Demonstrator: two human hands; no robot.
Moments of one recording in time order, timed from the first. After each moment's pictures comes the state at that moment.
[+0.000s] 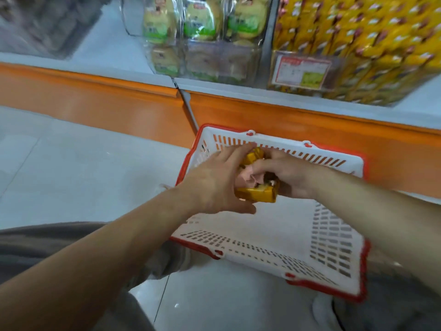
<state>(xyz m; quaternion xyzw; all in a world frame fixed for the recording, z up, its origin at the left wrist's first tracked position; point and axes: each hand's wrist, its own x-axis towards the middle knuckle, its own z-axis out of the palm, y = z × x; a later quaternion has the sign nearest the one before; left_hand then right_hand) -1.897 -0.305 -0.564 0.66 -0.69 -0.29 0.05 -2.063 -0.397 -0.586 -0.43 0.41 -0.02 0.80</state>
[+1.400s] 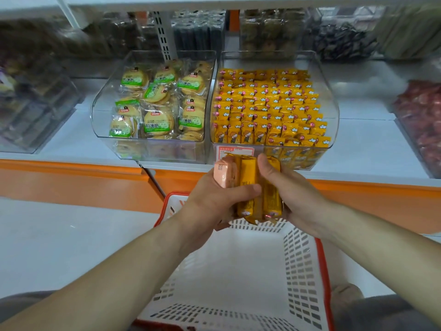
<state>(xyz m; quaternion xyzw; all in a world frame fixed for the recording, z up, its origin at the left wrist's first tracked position) -1.963 -0.367 -0.471 0.52 -0.35 -0.65 0.42 -2.125 -0.412 -0.465 -0.44 0.46 -0.27 0.73</state>
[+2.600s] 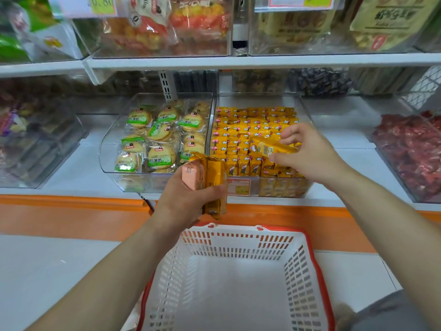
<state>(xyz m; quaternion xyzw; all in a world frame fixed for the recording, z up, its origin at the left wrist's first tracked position) -1.915 -0.393 -0.435 0.60 -0.39 -0.52 0.47 -2.156 -0.504 -0.416 -0.69 0.56 -0.32 0.32</state>
